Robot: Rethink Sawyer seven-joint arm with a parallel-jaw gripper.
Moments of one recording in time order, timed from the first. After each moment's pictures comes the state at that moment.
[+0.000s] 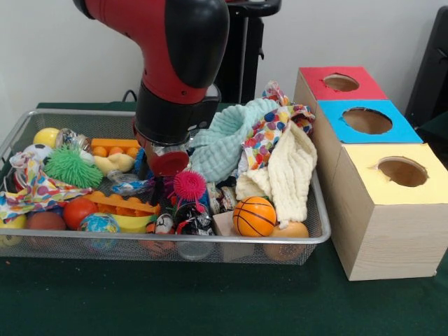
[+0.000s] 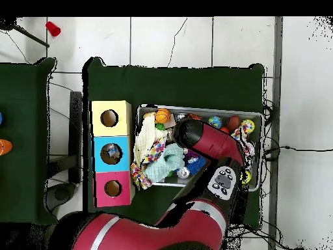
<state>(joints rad) -0.06 -0.25 -0.47 1.40 0.34 0.52 2.39</state>
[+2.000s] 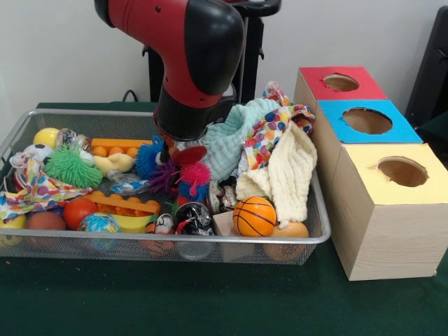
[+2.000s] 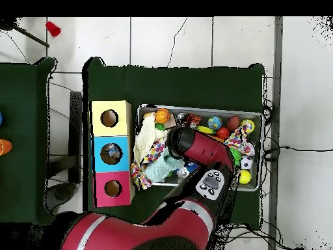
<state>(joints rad) -0.01 -0.22 -0.50 1.46 0.34 0.62 2.39</state>
